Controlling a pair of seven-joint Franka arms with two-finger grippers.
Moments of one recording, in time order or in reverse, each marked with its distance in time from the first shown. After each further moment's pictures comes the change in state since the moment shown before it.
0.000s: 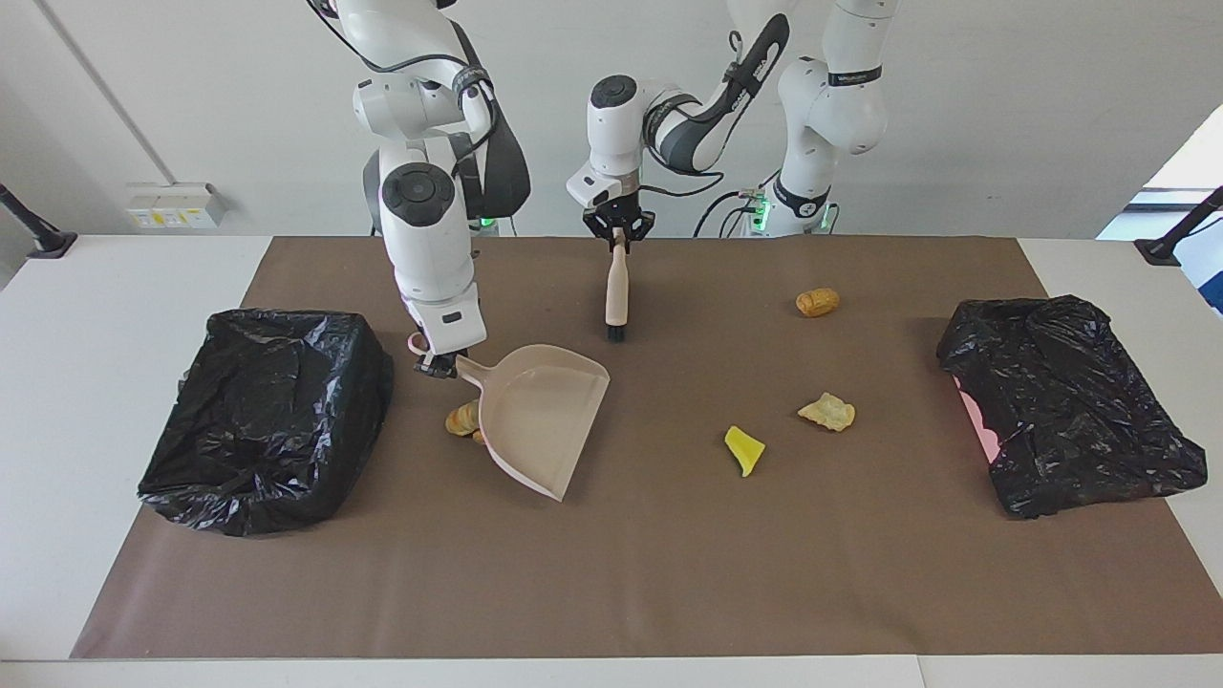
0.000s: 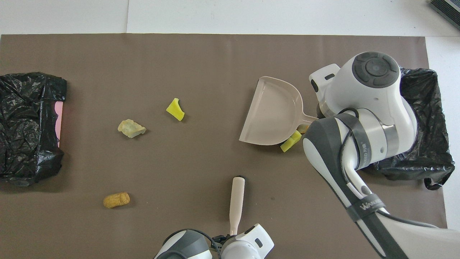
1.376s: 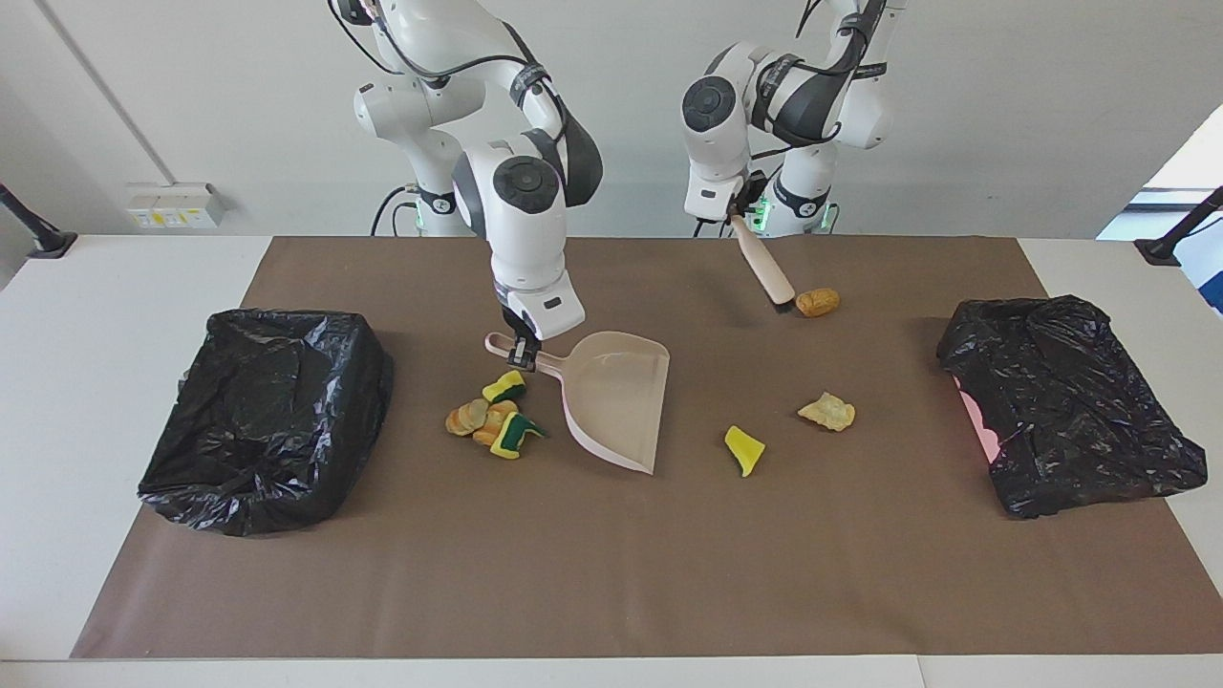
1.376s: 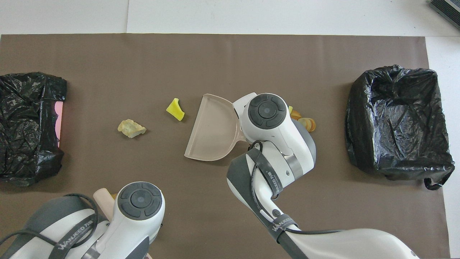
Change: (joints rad) left arm 0.454 -0.280 0.041 -0.021 0.038 -0.770 -0.350; right arm 0.273 0.136 0.010 -0.016 0.063 0.196 0.222
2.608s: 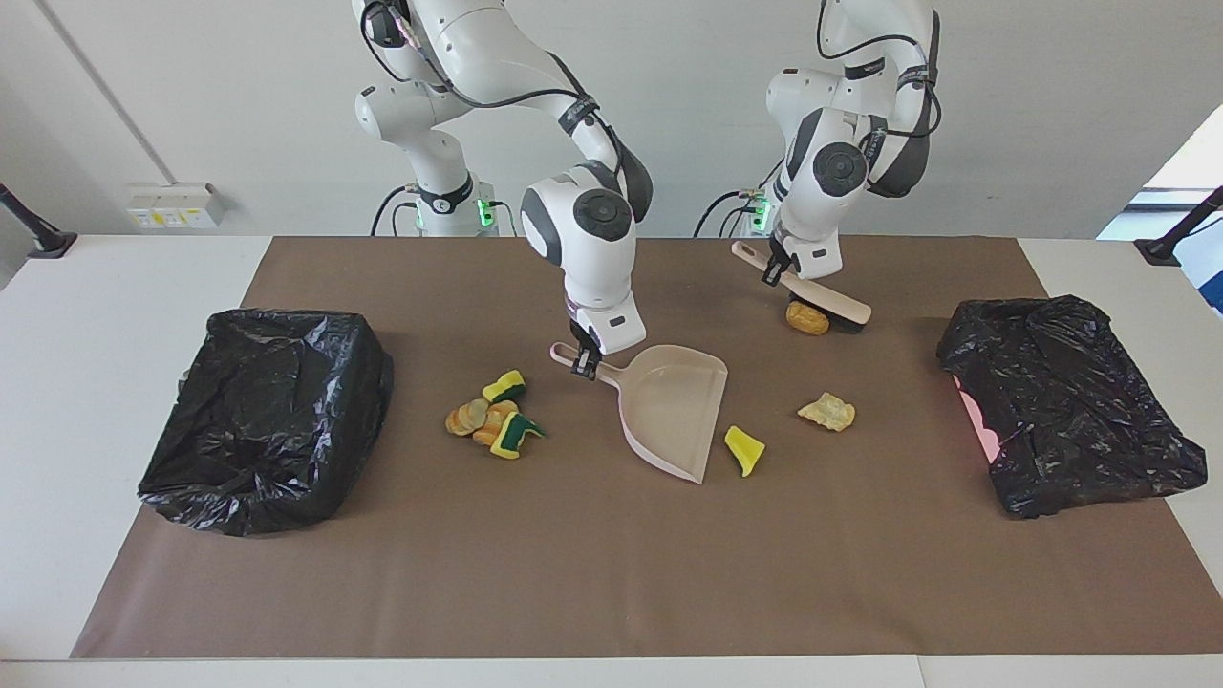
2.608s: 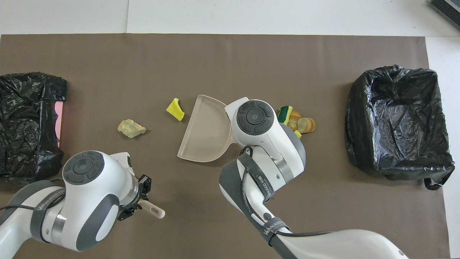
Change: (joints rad) left arm 0.237 0.125 -0.001 -0.039 -0.118 0.464 -0.082; right arm 0.019 0.009 -0.001 0.003 0.001 0.005 0.029
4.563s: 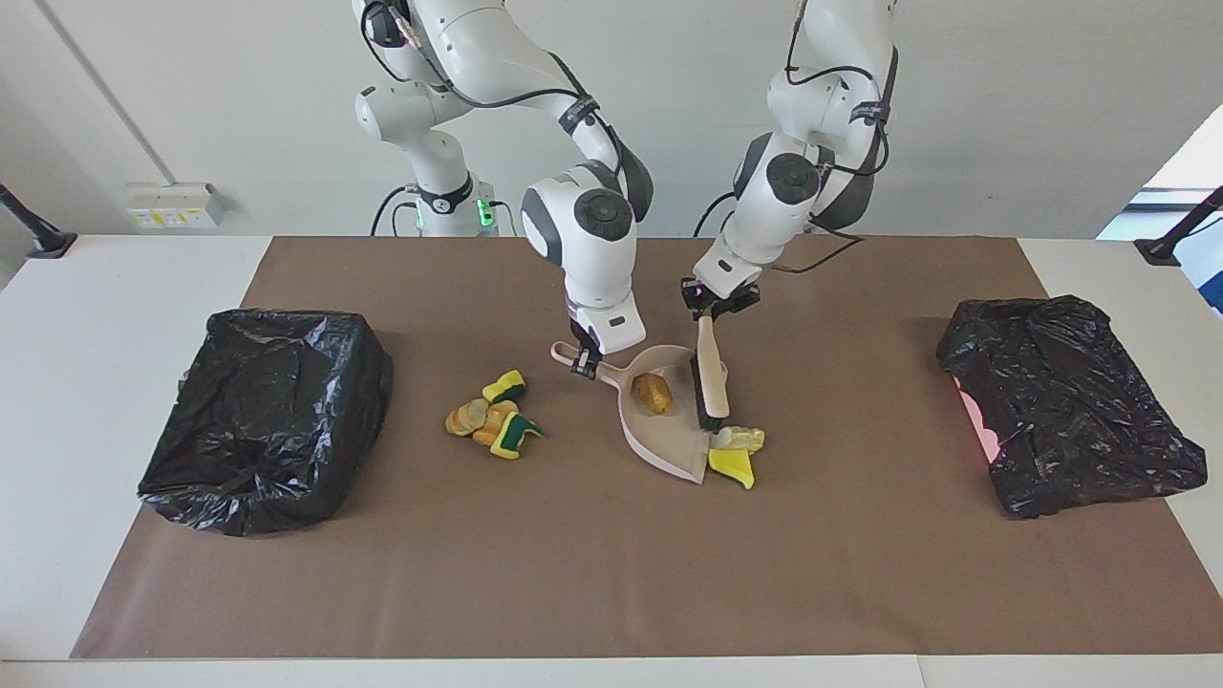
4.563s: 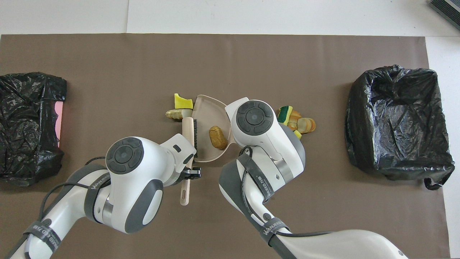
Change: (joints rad) left arm -0.143 0.178 -0.037 0.182 -0.171 0.222 1.010; right arm 0.001 0.000 0.000 0.000 0.000 -0.001 0.020
